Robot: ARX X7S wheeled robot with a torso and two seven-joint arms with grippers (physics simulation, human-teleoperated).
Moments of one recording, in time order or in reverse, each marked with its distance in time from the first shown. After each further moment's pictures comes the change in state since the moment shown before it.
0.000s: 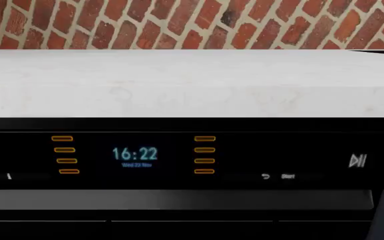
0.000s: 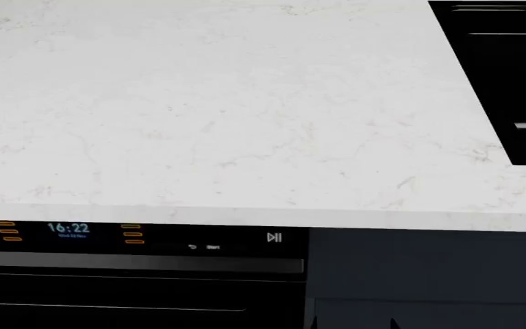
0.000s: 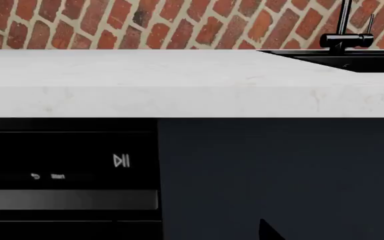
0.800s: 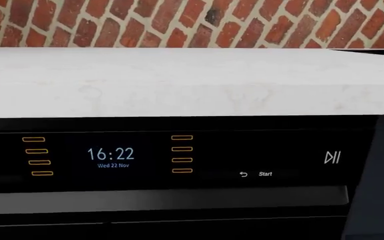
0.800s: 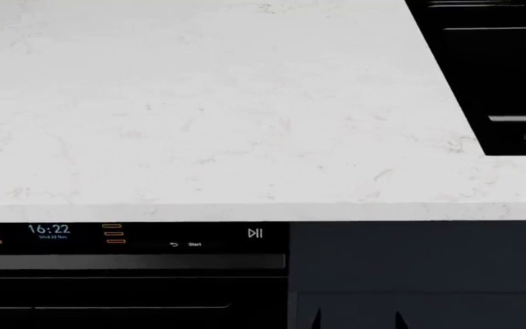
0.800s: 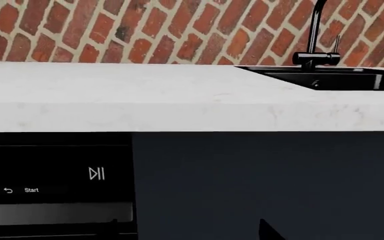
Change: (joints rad) left arm -0.011 -0.077 0.084 -0.010 -0.085 0.001 -0.074; right arm 0.005 0.071 -0.088 0.008 0.047 -0.060 0.111
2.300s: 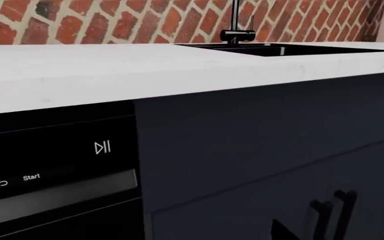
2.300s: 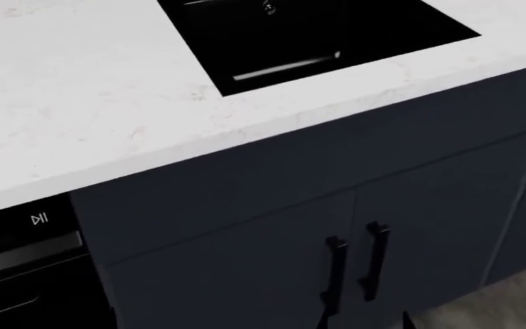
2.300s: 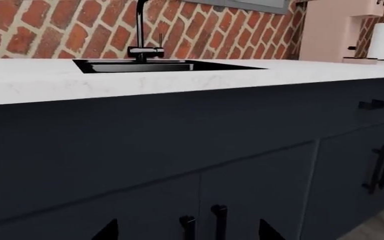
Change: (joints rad) left arm -0.021 -0.061 0.073 -0.020 -0.069 0.005 -0.084; right arm 0.024 0.067 -0.075 0.022 0.058 -0.004 0.102
